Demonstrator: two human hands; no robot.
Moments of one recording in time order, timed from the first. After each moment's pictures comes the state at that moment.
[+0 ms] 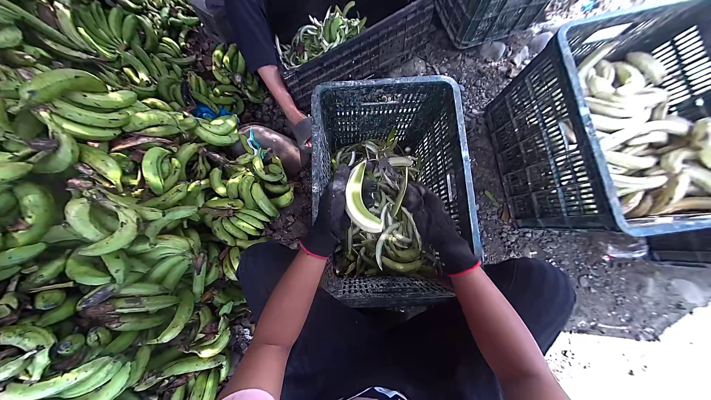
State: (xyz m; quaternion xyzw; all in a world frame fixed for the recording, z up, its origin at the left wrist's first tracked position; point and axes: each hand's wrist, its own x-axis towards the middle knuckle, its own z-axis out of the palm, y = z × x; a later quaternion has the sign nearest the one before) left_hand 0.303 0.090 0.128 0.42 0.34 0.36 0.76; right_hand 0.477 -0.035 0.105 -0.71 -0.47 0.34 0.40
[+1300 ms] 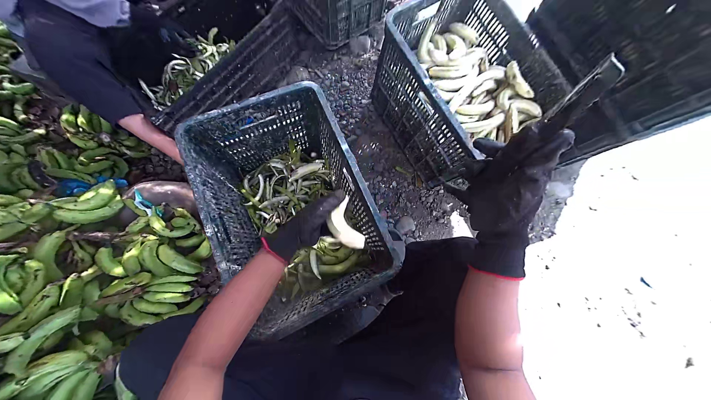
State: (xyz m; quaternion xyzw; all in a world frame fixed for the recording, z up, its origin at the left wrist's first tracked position) left_hand 0.413 0.050 0.126 0.61 0.27 -0.06 0.74; right_hand 0.604 -0.168 0.193 -0.64 -0.12 0.10 0.76
